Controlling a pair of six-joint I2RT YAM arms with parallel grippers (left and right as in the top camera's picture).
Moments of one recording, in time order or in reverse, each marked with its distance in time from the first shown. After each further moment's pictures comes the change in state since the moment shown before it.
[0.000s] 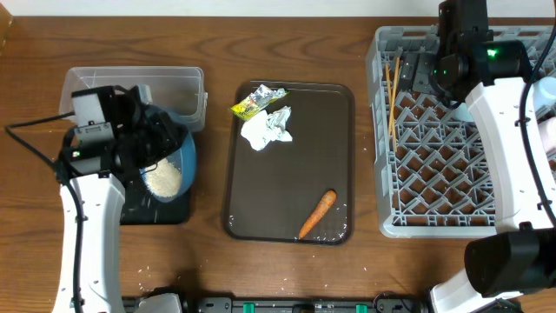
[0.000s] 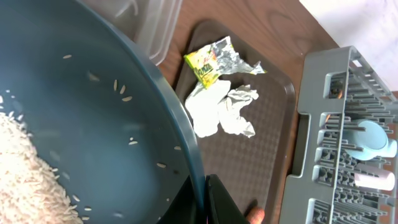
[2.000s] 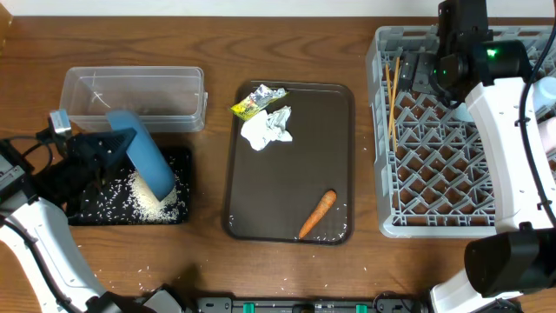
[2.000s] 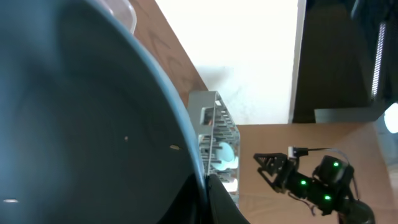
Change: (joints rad) left arm 0.544 0.003 -0.063 -0.077 0.722 0.109; right arm 0.001 0.000 0.000 0.000 0.000 0.000
